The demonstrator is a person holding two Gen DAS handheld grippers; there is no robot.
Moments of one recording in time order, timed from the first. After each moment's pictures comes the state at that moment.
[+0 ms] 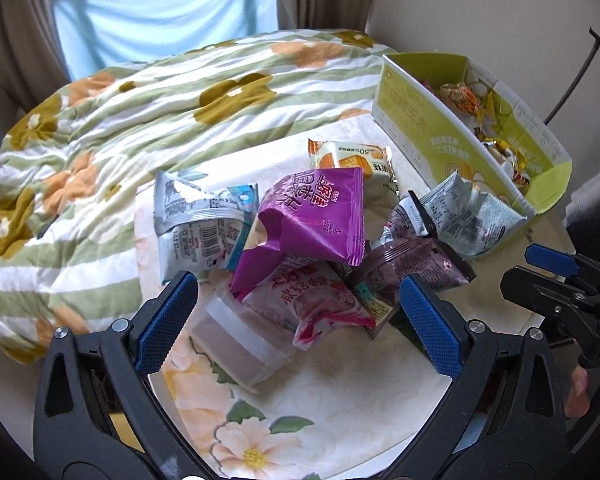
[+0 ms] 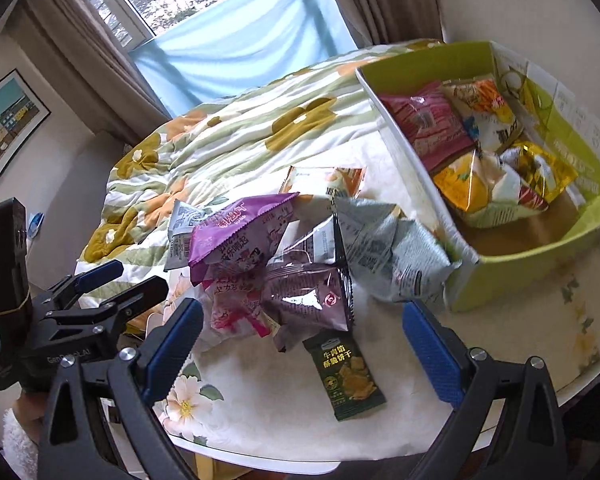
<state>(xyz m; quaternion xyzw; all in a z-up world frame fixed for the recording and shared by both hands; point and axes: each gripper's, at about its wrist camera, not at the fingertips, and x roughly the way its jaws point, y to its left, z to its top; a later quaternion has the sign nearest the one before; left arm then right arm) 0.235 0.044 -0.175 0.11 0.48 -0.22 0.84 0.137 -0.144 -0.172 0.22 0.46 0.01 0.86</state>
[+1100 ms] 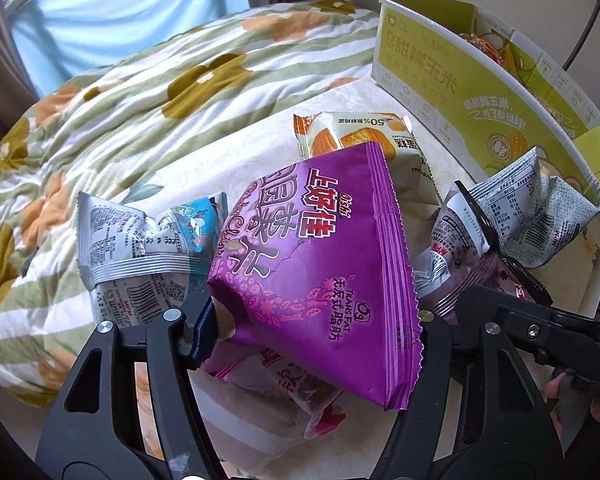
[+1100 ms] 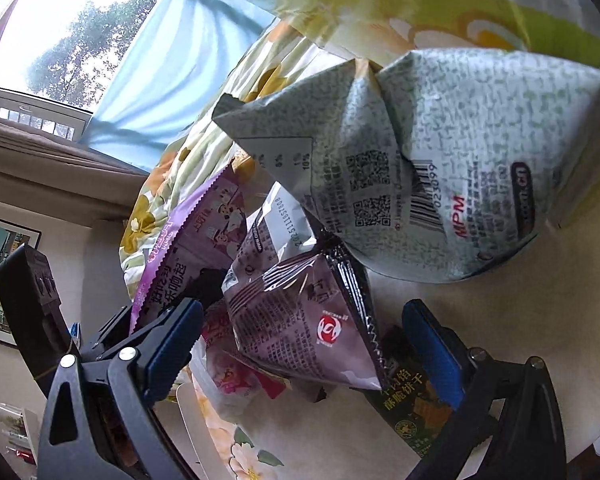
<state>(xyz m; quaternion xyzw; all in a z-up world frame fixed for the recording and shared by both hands) 0.296 -0.002 -0.248 0.16 0.49 -0.25 0.82 0.176 -0.148 -0.273 0.45 0.45 -0.02 0.77</state>
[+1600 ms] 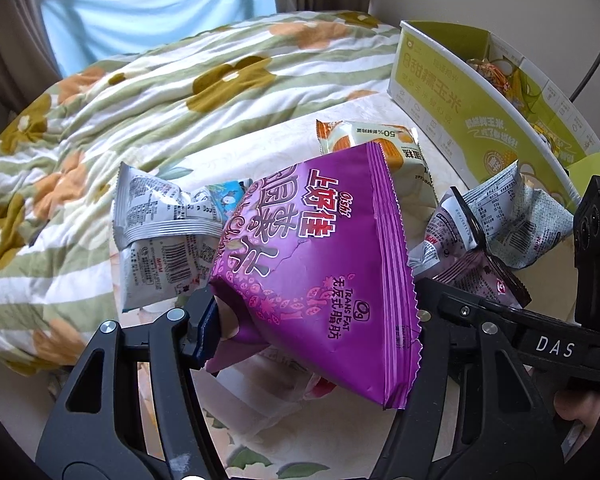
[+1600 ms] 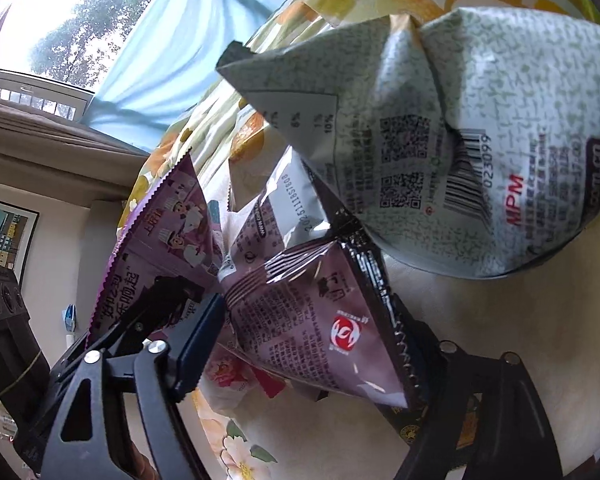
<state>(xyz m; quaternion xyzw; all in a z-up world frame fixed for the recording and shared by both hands) 0.274 0.026 -0.226 0.12 0.49 -0.22 0.84 0.186 -0.139 -0.270 0.43 0.48 0.01 0.77</state>
